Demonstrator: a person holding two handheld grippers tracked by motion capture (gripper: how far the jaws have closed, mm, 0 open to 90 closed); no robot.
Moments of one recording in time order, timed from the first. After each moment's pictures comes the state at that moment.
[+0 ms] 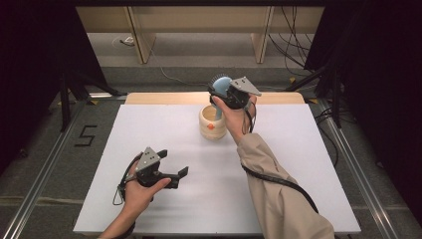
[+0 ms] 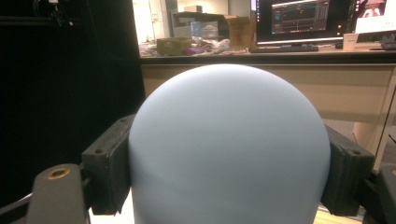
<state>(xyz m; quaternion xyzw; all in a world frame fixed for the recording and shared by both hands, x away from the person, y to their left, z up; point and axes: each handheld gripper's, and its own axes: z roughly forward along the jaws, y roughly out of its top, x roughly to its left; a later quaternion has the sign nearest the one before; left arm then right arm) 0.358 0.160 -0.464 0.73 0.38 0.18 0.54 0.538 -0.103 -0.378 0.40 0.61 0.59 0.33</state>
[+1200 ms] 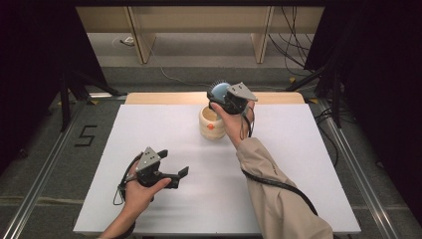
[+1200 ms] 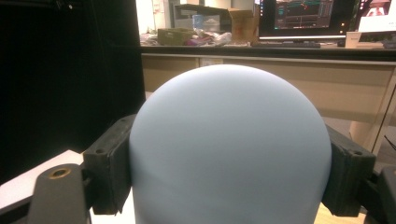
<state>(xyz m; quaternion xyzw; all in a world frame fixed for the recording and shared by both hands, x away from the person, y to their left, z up) 0.358 0.159 -0.465 0.73 0.38 0.18 0.55 0.535 -0.101 -0.396 0.39 0.63 0.58 0.33</state>
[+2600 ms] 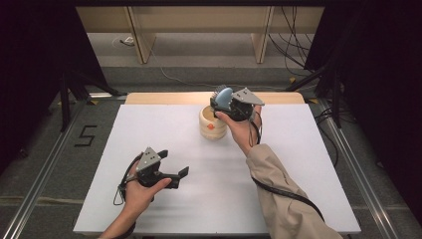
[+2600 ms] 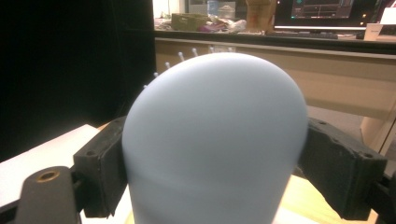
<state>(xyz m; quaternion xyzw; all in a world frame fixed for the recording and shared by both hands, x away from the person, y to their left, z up) 0.358 0.159 -0.466 0.73 0.38 0.18 0.55 0.513 -0.119 -0.395 0.37 0.67 0.57 0.31</state>
